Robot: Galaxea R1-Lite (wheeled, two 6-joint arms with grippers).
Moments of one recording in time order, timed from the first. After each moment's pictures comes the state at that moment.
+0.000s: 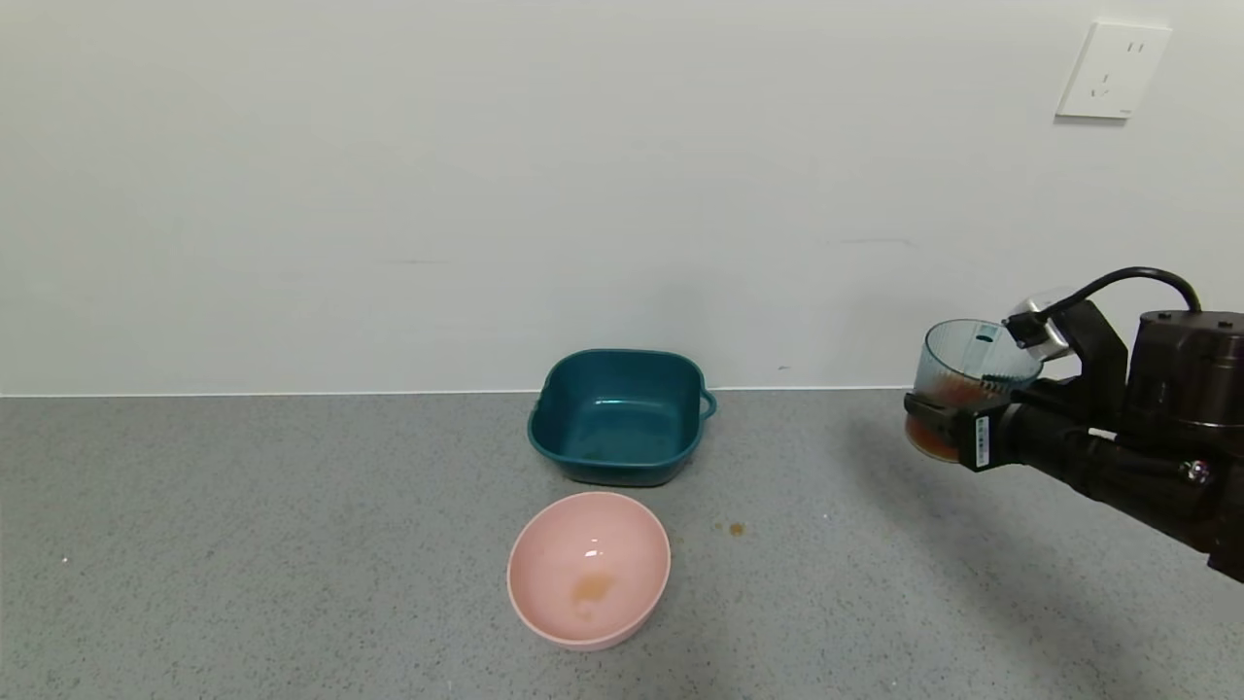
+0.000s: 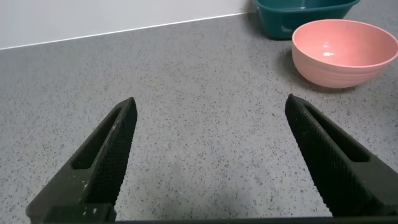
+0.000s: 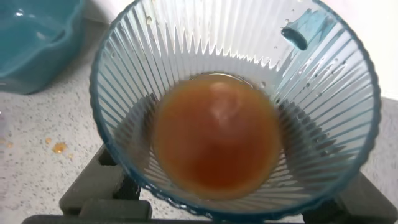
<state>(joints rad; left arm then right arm) 0.00 0.00 0.00 0.01 -0.02 0.08 0.23 1.67 -0.71 -0.70 -0.07 -0.12</state>
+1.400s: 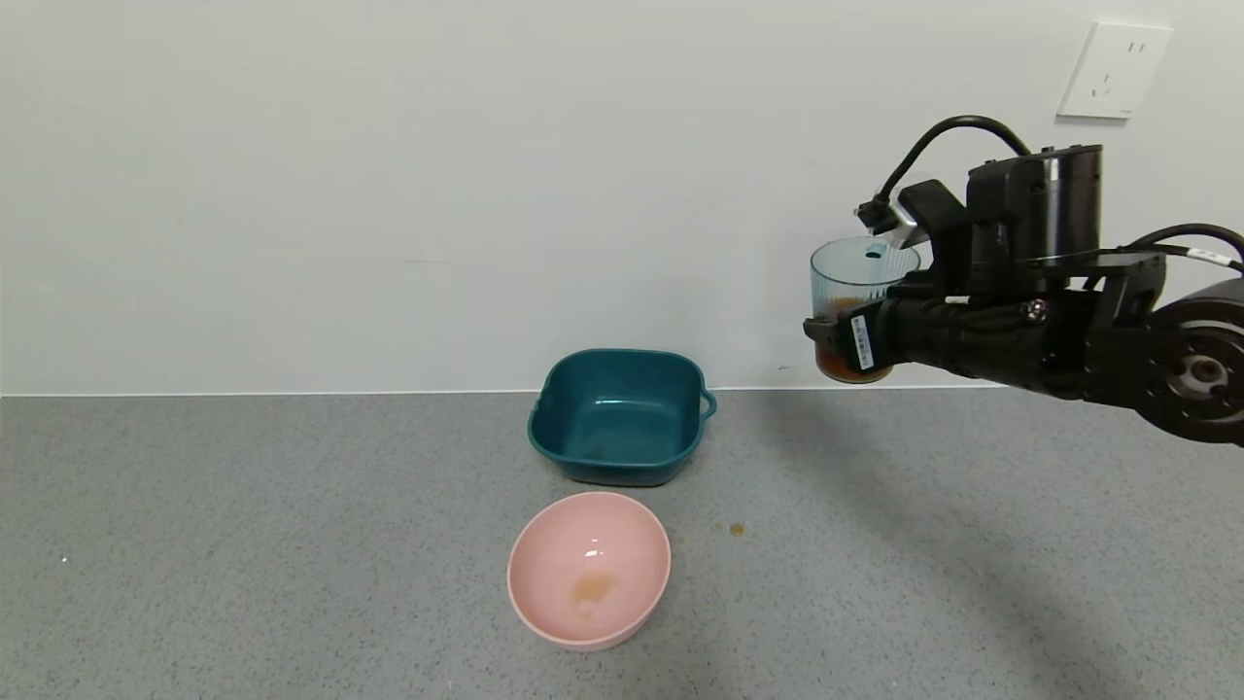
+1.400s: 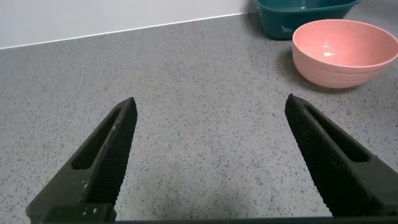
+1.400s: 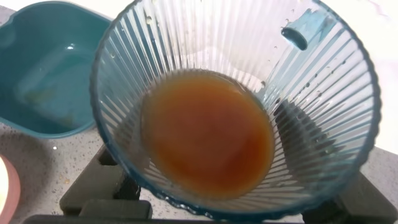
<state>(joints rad) 0.00 0.00 0.00 0.01 -0.02 0.08 0.46 1.82 -1.34 -0.16 -0.24 -0.12</state>
